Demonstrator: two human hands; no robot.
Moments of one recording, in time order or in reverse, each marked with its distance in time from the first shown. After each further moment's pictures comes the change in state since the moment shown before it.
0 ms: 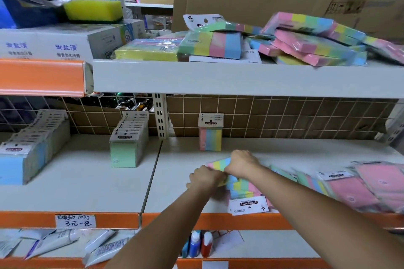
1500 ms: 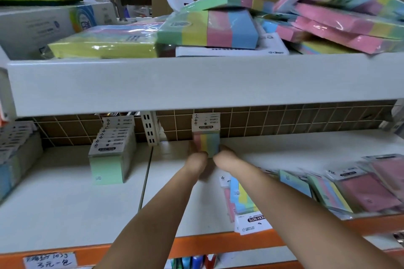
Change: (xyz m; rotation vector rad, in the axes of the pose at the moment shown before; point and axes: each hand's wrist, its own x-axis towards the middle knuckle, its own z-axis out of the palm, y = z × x) left_hand 0.095 0.029 -0.013 -0.193 -0.156 0.122; right_hand 0.064 -0.031 0.019 0.487 -0.062 0.041
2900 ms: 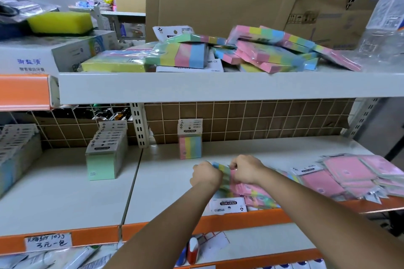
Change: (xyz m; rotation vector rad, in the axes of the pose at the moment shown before) left_hand -0.110 0.016 0.062 0.360 0.175 0.060; right_hand -0.086 0.079 -0.073 -0.459 0.056 -0.109
